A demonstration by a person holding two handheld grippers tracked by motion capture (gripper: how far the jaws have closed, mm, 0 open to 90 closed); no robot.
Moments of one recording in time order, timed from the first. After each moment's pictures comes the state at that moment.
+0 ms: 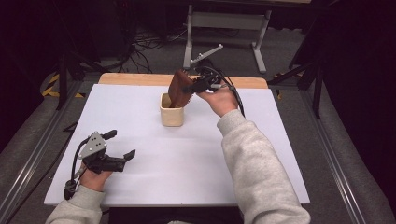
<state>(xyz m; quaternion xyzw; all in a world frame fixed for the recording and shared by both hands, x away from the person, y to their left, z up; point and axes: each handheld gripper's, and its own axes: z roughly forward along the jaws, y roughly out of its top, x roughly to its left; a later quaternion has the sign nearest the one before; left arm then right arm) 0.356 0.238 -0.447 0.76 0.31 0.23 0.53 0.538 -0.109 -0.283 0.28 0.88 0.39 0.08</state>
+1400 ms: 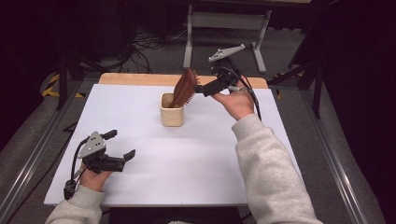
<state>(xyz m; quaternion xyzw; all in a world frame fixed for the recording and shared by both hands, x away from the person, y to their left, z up) 0.357 0.239 -0.447 0.76 0.30 0.22 0.54 0.515 -0.151 -0.261 0.26 0.85 0.42 0.17</state>
